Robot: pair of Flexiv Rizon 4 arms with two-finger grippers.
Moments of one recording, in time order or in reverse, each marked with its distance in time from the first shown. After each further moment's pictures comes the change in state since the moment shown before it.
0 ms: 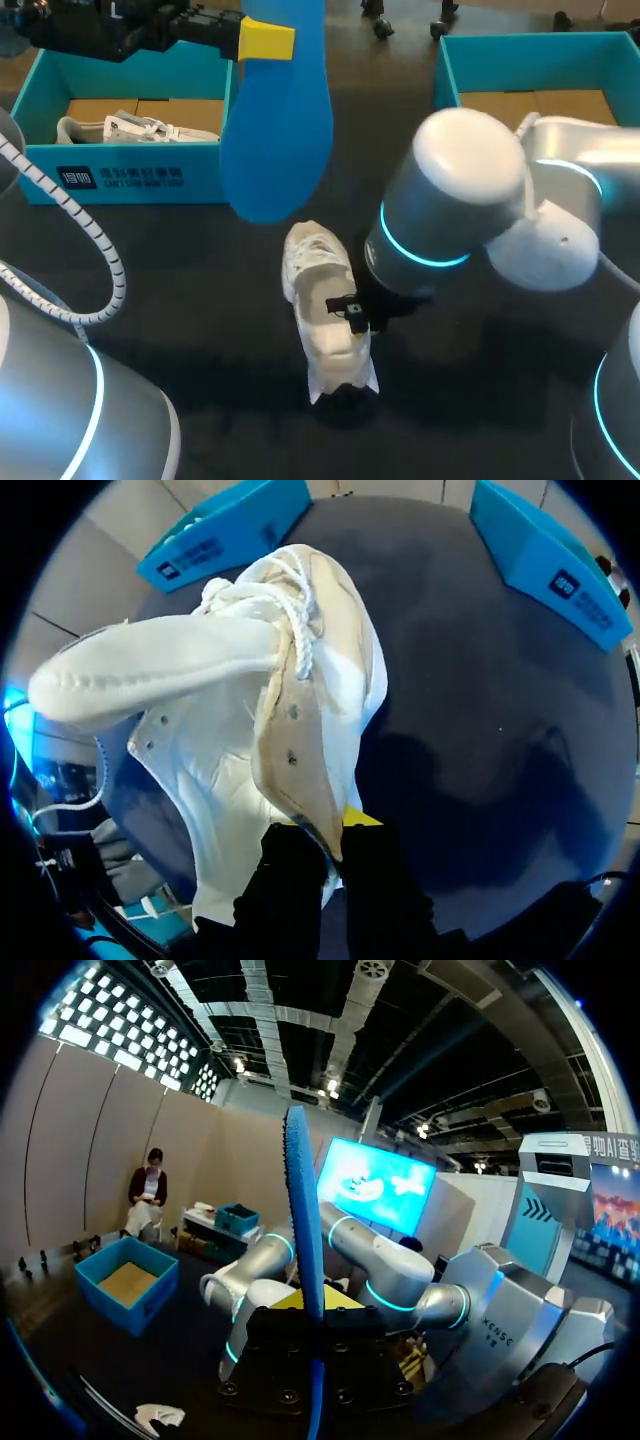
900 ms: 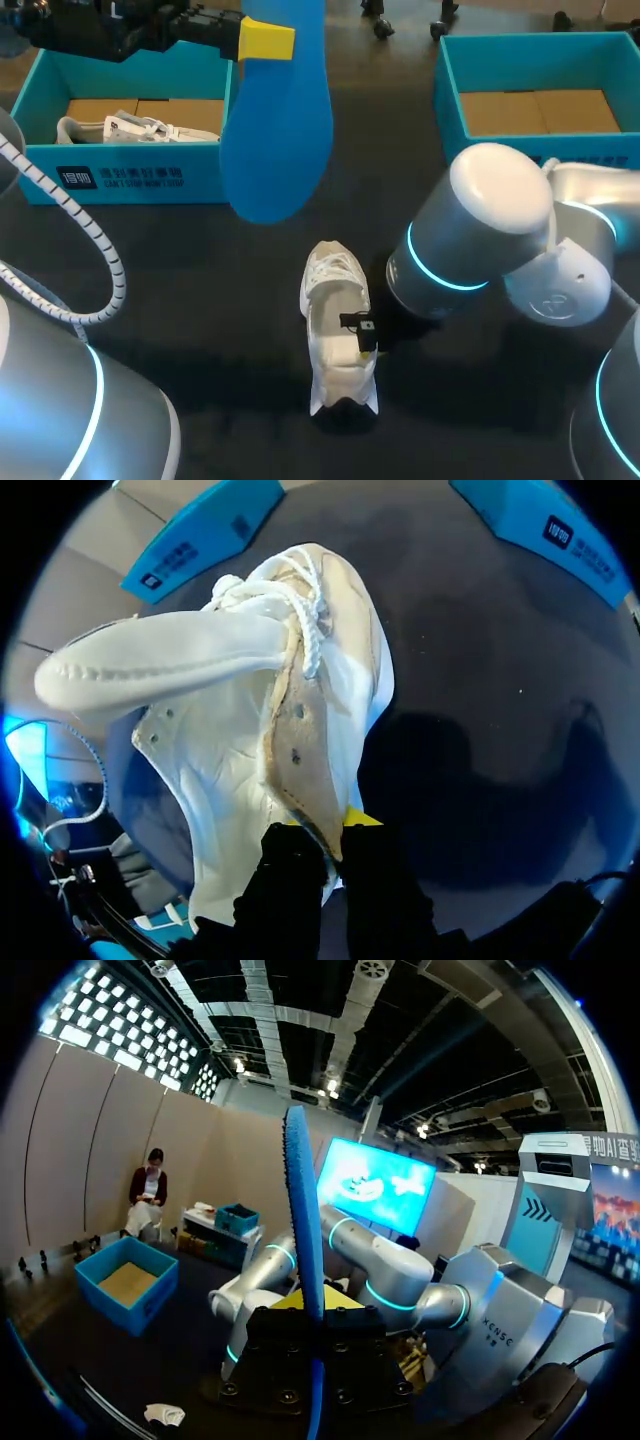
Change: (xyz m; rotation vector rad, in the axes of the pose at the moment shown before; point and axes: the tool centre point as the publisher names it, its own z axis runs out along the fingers) left arm 0.000 0.000 0.000 0.000 0.000 0.000; right arm -0.012 -0.016 0.035 0.035 0.083 0.091
